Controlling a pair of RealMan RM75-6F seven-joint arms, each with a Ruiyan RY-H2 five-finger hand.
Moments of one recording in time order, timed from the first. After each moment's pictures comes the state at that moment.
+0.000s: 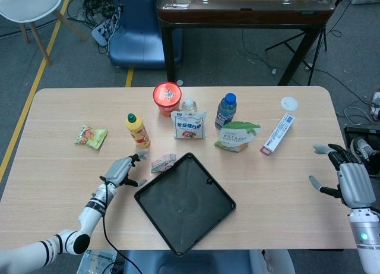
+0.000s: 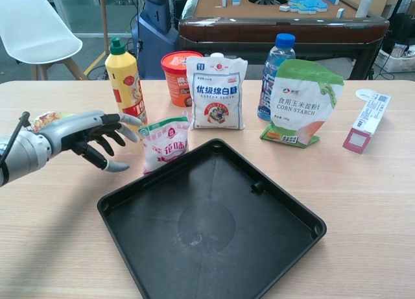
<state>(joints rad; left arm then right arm) -0.63 -1.65 -0.24 -1.31 1.16 0.81 -0.17 0.15 -1.05 0.13 -1.73 -1.45 1.44 0.17</state>
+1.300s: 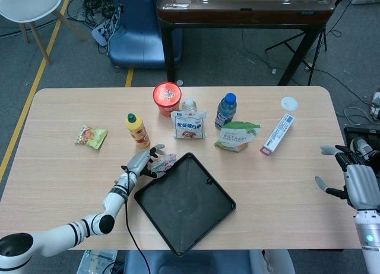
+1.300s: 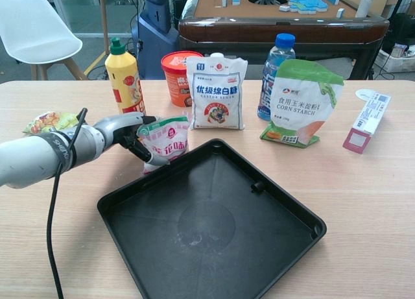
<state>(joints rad) -0.81 -1.80 -0.33 -1.13 0.91 0.66 -0.12 0.13 -1.05 0.13 -1.71 -1.43 1.45 0.19</state>
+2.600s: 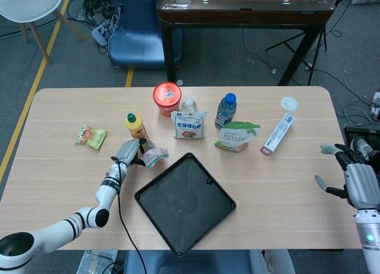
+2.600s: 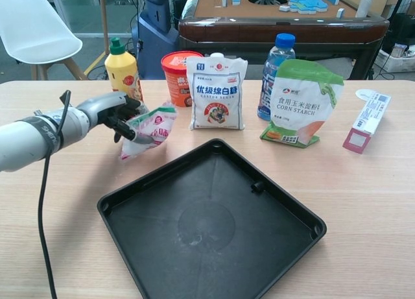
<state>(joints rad) -0.80 -1.78 -0.33 -1.01 1.06 0.72 -0.20 0.14 -1.04 0.14 -1.71 -1.44 1.44 0.20</state>
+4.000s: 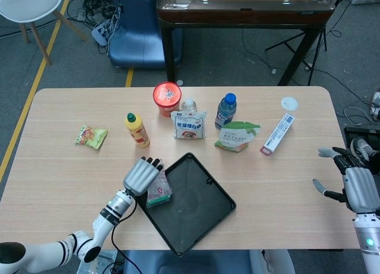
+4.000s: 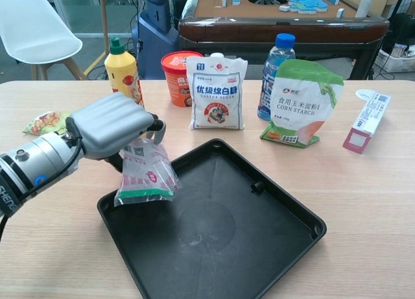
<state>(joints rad) -0.71 -1.77 -0.07 -1.20 1.47 1.16 0.65 0.12 -1.05 0.12 -1.70 -1.48 1.48 0.23</state>
